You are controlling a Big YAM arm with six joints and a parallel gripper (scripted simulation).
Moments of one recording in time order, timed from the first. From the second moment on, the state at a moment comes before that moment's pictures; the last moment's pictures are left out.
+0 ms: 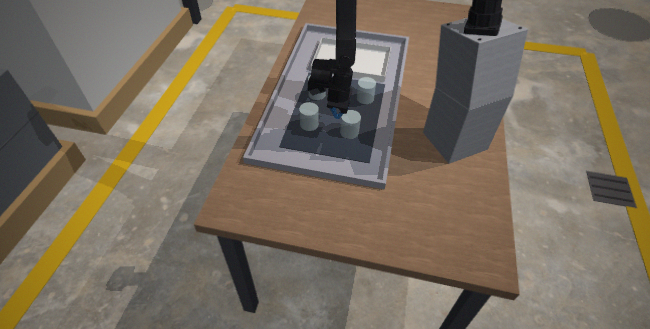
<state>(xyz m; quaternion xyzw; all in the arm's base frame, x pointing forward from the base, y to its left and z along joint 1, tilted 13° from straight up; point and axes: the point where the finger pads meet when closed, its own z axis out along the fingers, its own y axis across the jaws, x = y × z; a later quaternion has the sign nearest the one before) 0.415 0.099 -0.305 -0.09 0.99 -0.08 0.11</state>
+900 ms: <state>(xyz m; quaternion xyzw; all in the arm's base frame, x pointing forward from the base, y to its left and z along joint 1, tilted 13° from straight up) 0.414 0.099 -0.305 -0.09 0.99 -0.08 0.11</state>
